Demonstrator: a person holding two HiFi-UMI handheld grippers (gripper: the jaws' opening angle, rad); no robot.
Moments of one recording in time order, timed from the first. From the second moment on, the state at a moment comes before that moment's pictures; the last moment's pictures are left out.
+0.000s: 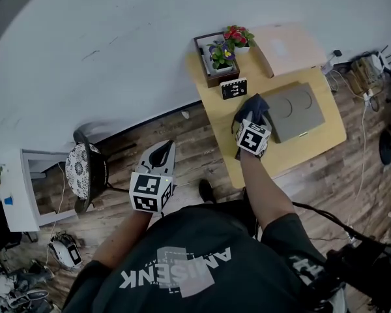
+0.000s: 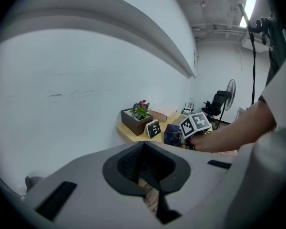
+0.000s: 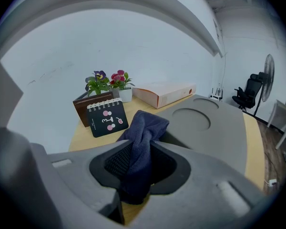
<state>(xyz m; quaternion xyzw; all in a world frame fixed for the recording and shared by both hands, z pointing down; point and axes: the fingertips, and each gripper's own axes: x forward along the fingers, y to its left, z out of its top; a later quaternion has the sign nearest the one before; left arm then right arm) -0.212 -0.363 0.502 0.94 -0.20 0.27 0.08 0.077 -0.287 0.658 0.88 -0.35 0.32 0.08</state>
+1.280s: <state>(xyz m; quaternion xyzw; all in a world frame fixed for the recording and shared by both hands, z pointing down) -0.116 -0.279 0.492 0.97 -0.04 0.24 0.09 0.031 -0.139 0.654 0.88 -0.28 0.37 0.07</state>
